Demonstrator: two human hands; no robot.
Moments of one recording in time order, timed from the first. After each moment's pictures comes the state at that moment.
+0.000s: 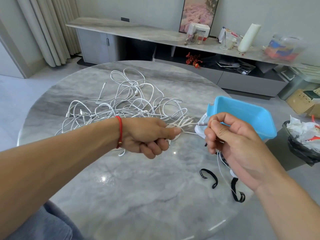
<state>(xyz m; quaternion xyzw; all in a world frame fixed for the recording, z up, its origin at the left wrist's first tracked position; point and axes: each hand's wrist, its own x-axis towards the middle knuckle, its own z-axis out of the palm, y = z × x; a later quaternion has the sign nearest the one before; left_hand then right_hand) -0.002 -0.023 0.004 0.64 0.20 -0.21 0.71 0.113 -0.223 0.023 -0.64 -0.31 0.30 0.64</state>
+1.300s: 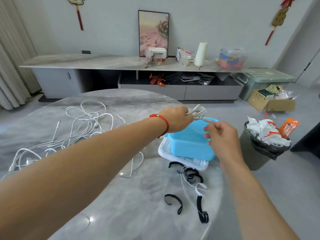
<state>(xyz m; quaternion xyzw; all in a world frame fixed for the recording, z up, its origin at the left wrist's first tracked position) 0.209 -0.087 0.050 0.96 0.13 0.00 0.25 0.252 -0.253 -0.002 -0.81 -0.09 0.01 0.57</state>
